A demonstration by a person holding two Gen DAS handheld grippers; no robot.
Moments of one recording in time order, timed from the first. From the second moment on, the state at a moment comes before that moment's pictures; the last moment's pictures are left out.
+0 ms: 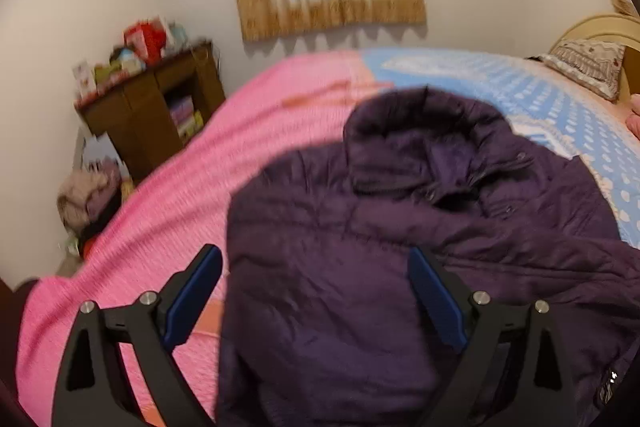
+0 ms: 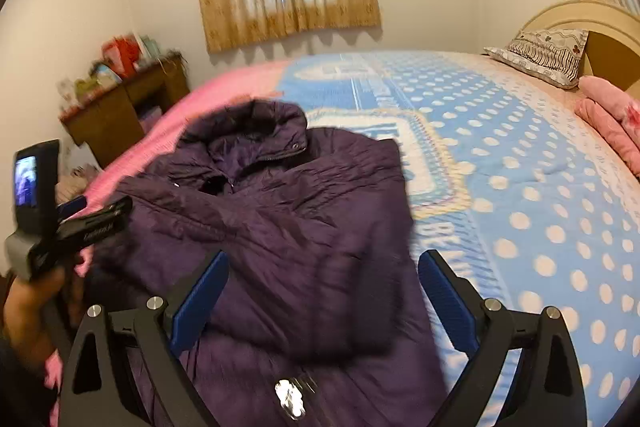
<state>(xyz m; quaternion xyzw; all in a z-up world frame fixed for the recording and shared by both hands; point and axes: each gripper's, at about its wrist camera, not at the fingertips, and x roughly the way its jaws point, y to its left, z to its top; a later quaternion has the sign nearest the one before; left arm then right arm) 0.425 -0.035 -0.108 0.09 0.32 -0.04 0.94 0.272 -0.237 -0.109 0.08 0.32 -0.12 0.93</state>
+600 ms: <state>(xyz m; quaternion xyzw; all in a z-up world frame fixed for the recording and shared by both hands) 0.417 -0.058 -0.159 0.11 0.39 -0.06 0.91 0.318 -0.227 -0.200 0.07 0.42 -0.14 0.90</state>
